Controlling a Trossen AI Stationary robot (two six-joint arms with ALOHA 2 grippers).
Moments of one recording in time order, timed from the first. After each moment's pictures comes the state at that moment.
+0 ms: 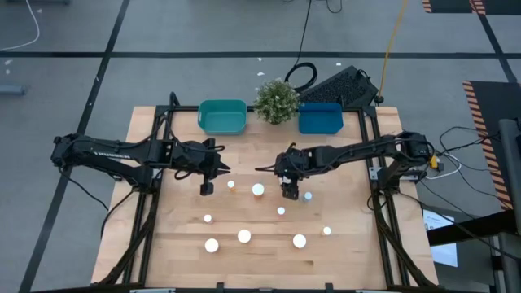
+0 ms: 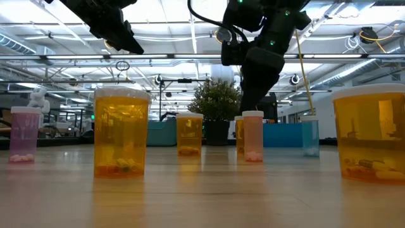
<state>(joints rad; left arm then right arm) 0.00 1.06 0.82 -0.41 -0.05 0.05 -0.02 1.69 1.11 -0.55 0.05 0.15</state>
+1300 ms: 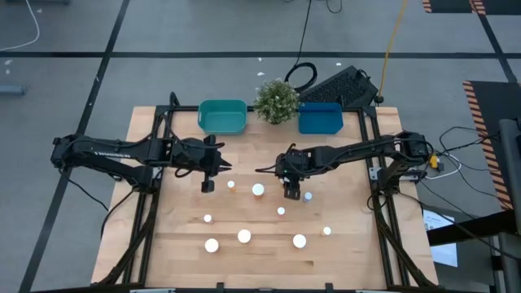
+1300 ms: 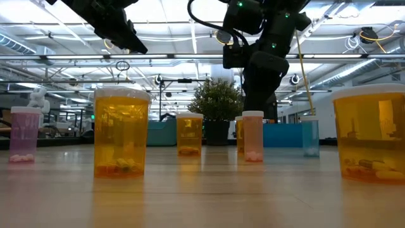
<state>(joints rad) 0.02 1.06 0.82 -0.38 -0.05 0.10 -0.02 1.70 1.11 -0.58 0.05 0.11</state>
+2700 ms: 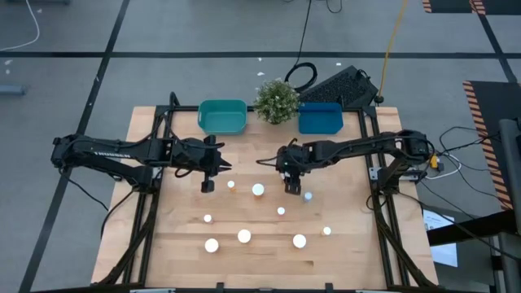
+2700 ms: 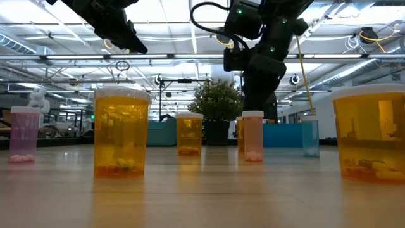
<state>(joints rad) 0.02 1.06 0.82 -0.38 -0.05 0.10 -0.09 1.69 1.10 -0.58 0.00 0.07</state>
